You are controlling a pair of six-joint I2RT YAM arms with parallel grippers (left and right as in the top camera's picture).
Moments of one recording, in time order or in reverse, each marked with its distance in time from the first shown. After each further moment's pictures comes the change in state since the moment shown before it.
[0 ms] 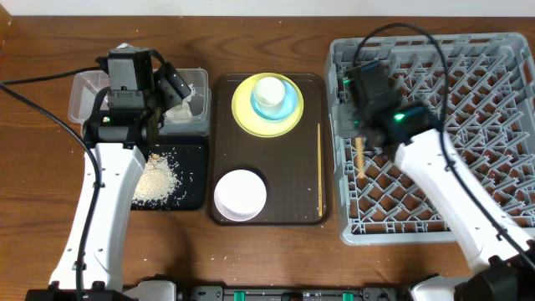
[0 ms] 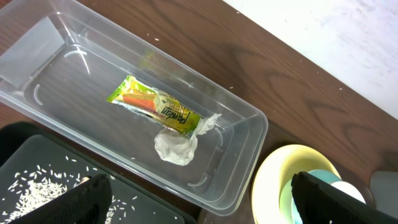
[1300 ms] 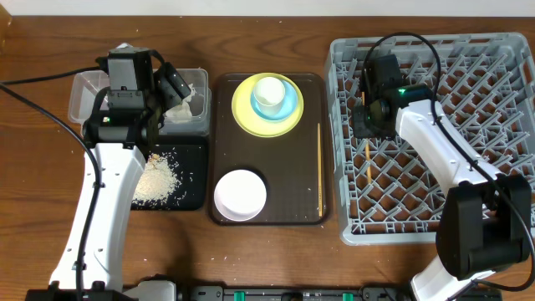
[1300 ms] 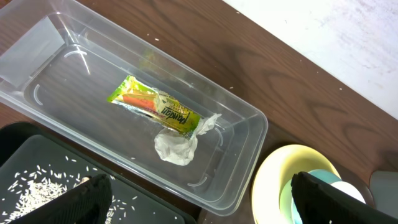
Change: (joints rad) left arm 0.000 0.000 0.000 0.000 0.000 0.000; right arm -0.157 0.259 0.000 0.039 -0.158 -0.125
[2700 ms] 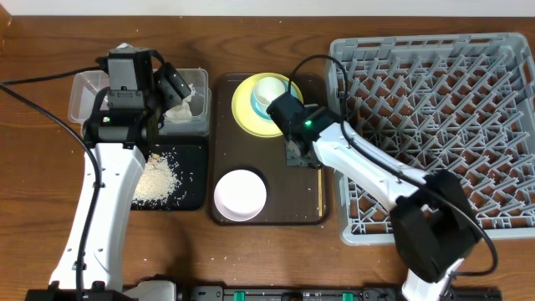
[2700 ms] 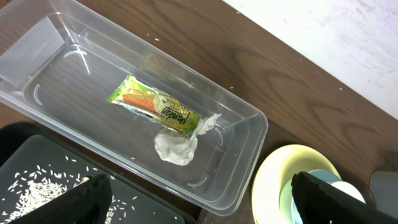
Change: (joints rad) left arm 0.000 0.000 0.000 0.000 0.000 0.000; right arm 0.448 0.108 0.069 -0.100 0.166 0.422
